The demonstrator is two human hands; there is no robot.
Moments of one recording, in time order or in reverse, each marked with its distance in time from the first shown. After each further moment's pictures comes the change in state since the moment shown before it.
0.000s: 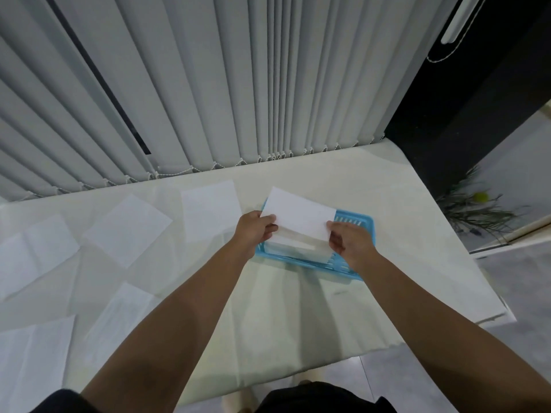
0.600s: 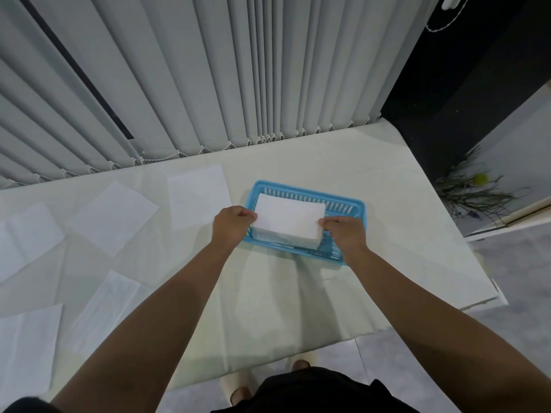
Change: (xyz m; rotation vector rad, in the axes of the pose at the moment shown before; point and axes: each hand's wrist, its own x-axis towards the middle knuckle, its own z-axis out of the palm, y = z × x) left_hand -0.003 -0.019 -0.010 0.604 0.212 0.191; right_hand -0.001 0.012 -0.015 -0.361 0.128 -0.188
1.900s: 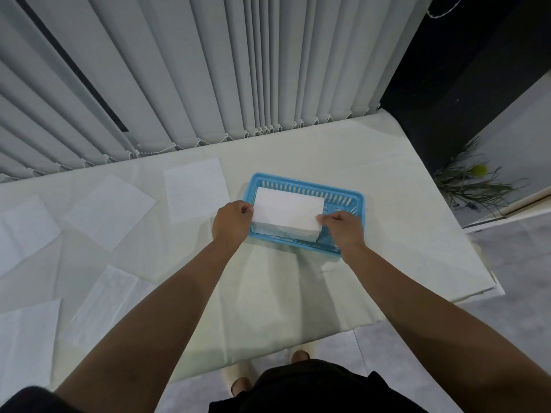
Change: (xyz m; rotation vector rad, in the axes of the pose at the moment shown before) left_hand 0.000 -0.005 0.013 0.295 0.097 0.113; right_hand 0.004 0.015 0.001 -0.081 0.027 0.013
